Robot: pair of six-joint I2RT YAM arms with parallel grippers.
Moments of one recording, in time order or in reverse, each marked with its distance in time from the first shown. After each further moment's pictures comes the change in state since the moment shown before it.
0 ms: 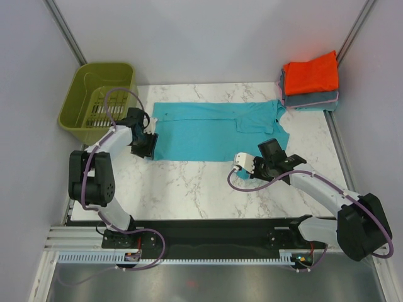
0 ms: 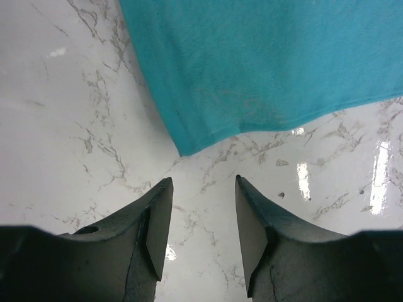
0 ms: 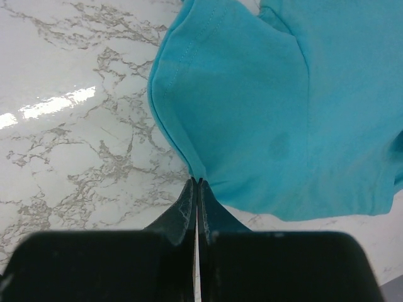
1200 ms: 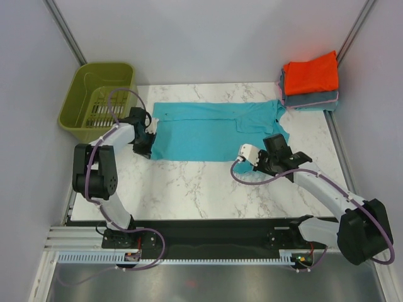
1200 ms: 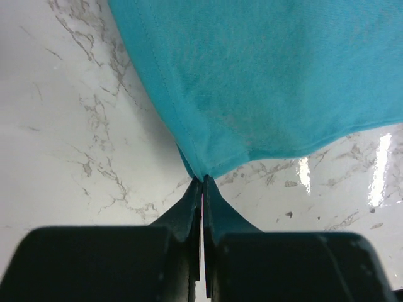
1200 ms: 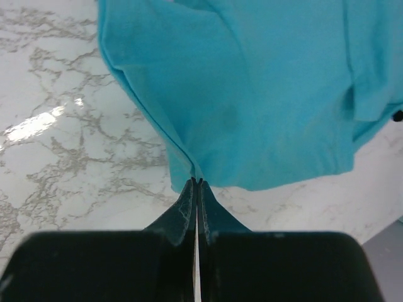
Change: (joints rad) left arm 0.005 0.099 0.035 0.019 -0.005 0.008; right arm -0.049 -0.028 0.030 -0.006 0.053 0.046
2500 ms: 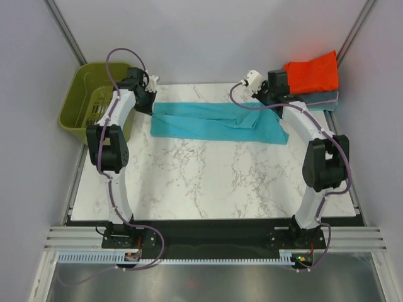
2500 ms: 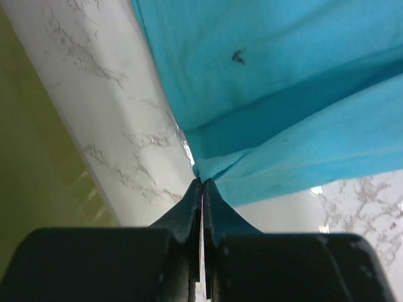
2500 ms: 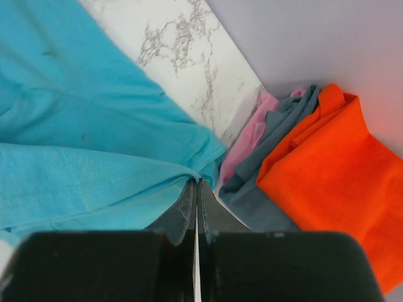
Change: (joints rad) left arm 0.038 0.382 0.785 -0.143 0.055 0.074; right arm -0.230 0.651 0.815 0.239 0.095 0.054
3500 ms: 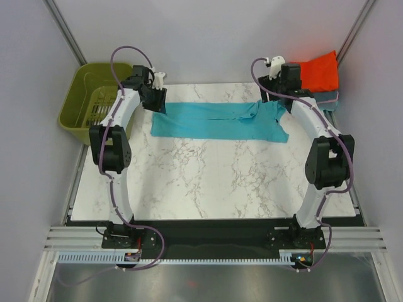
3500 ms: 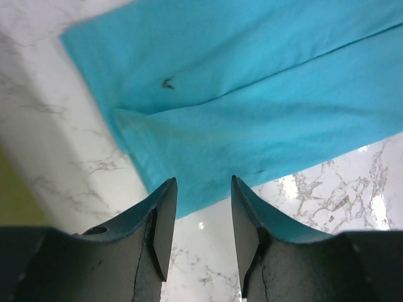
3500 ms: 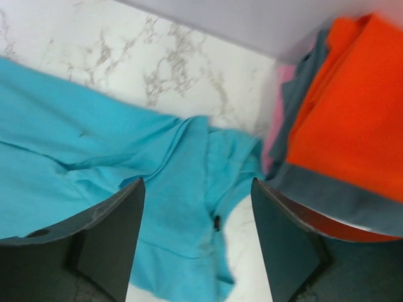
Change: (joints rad) left arm -0.035 0.000 0.050 0.019 0.106 -0.048; right arm -0.070 0.037 0.111 0.034 -0.018 0.504
